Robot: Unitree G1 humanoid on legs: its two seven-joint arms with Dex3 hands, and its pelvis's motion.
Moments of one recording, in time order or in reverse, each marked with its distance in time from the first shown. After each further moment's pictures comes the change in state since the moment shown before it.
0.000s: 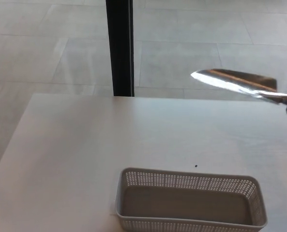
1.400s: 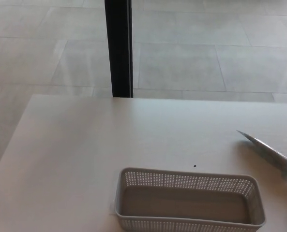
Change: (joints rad) left_arm 0.020 -0.017 0.010 -0.021 -0.004 -0.007 -0.010; right_arm 0.076 -0.064 0.385 0.554 0.139 0.208 -0.269
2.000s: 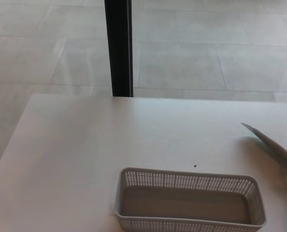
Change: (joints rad) left_arm -0.001 -0.003 -0.001 0.000 0.001 0.000 -0.001; right_arm 0.114 -0.038 -0.023 -0.303 0.084 0.082 0.251
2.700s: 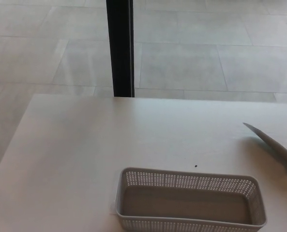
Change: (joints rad) left_arm -0.003 -0.001 -0.001 0.000 0.001 0.000 0.000; right_arm 0.312 -0.108 -0.600 -0.356 0.215 0.003 0.162
